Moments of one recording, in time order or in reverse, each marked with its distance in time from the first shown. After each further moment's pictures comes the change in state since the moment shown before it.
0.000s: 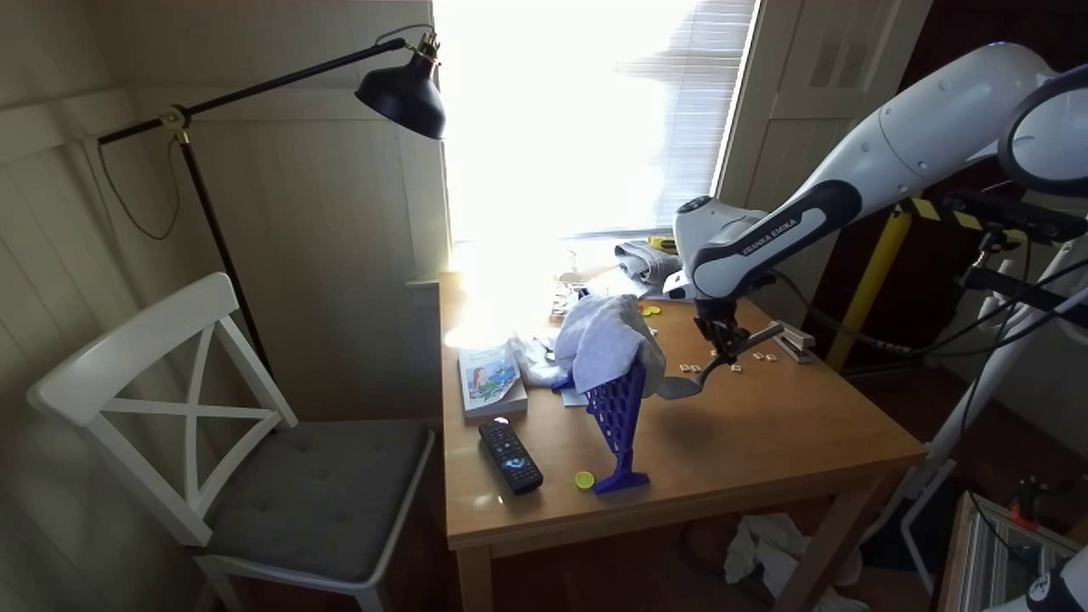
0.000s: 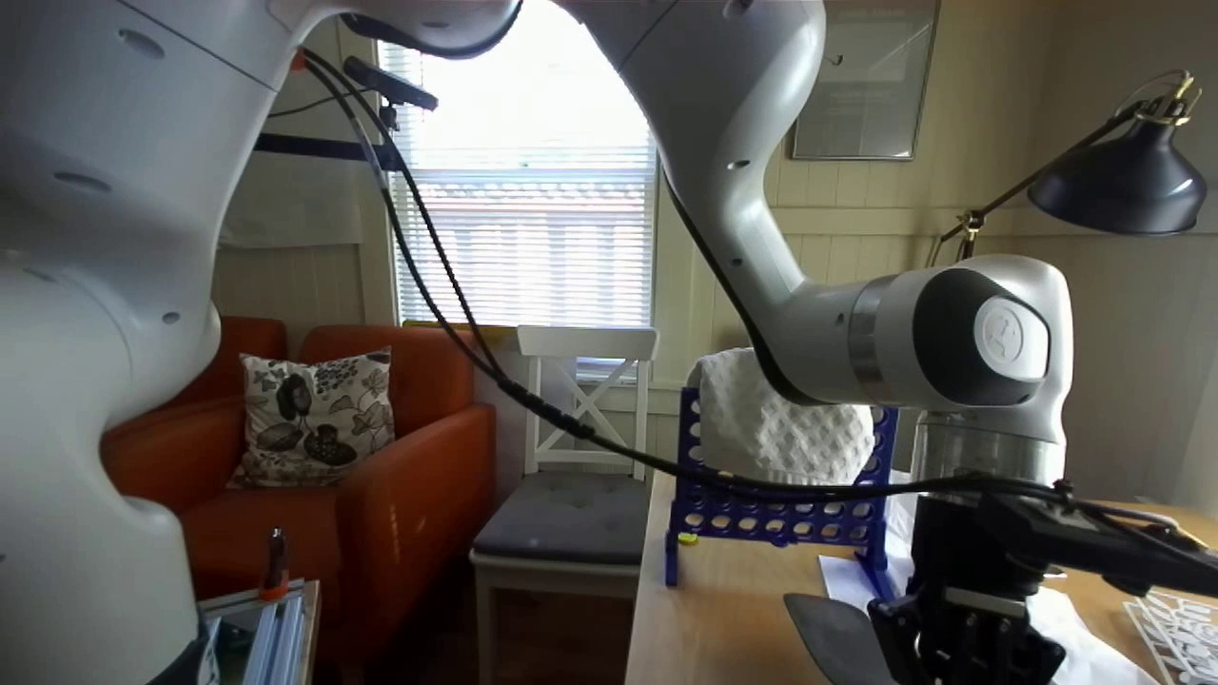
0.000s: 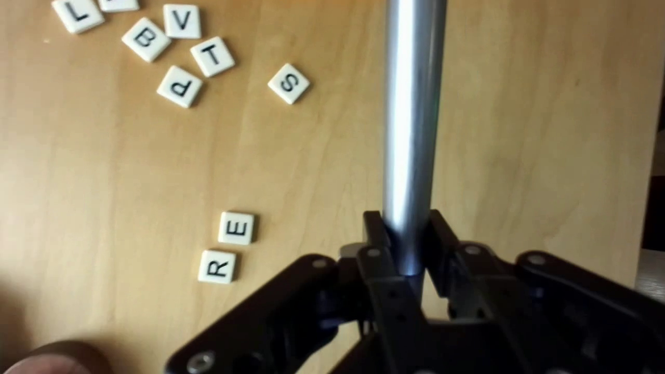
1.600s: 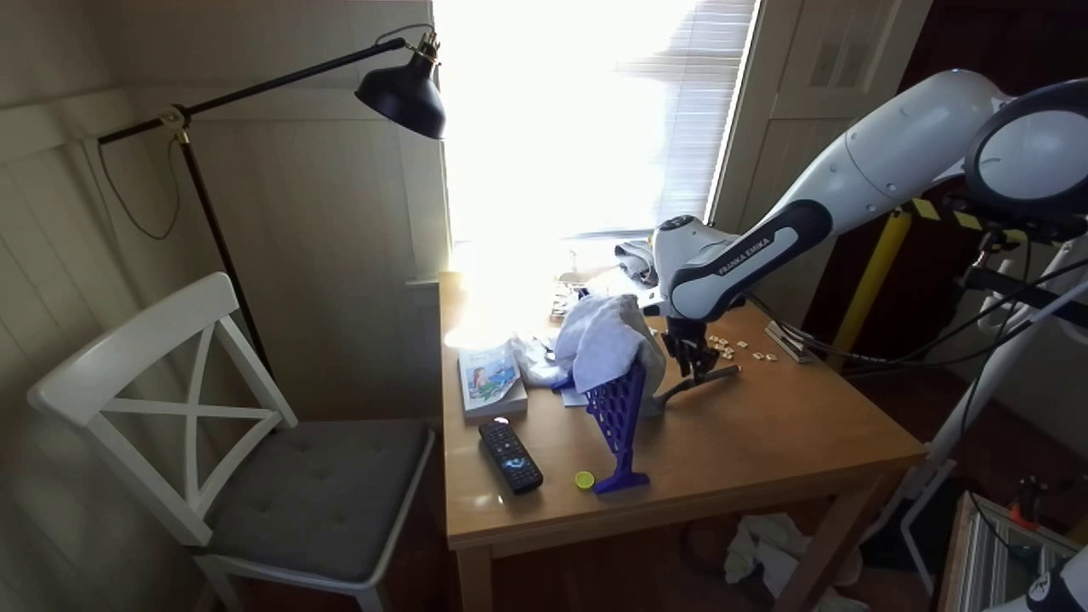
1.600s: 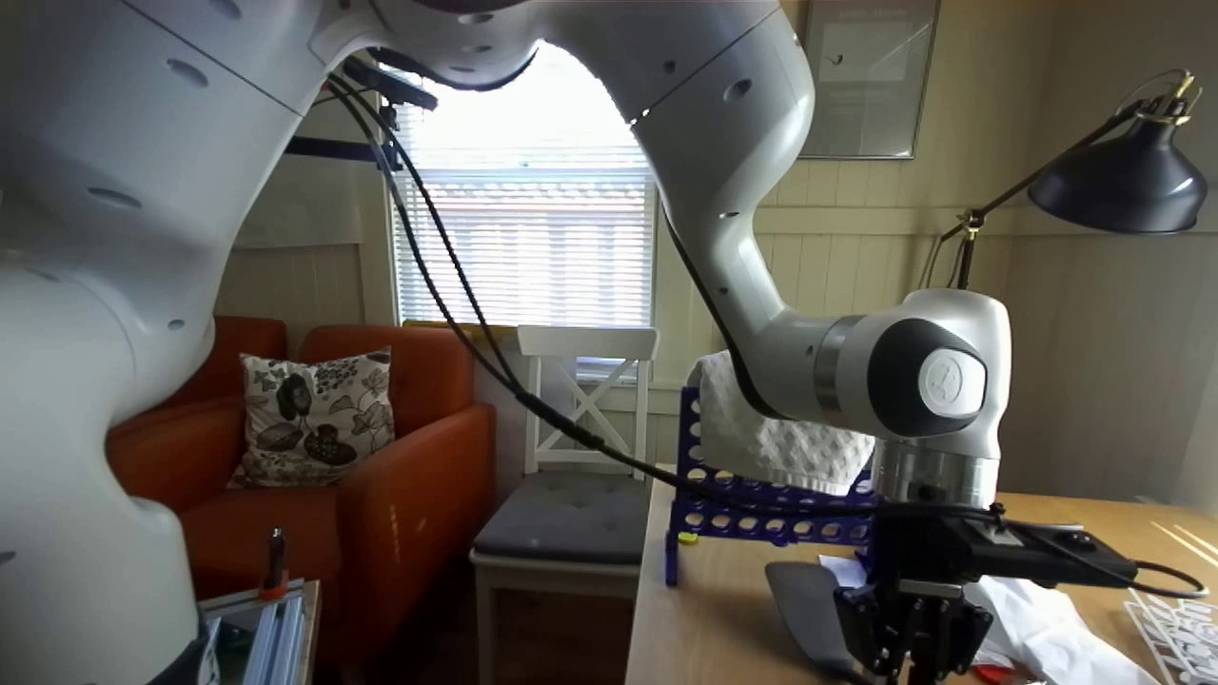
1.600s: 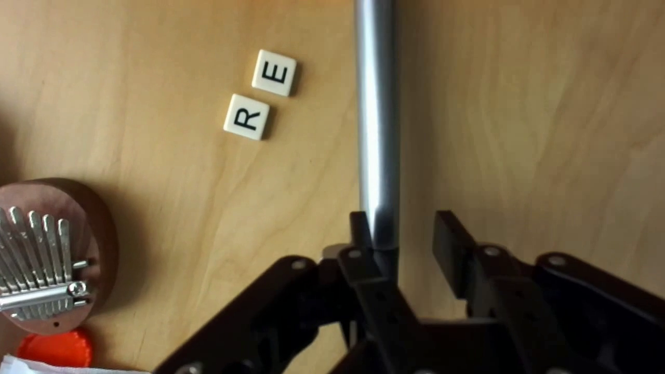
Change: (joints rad) arm 0.047 0.078 0.029 0.019 0.083 0.120 -0.057
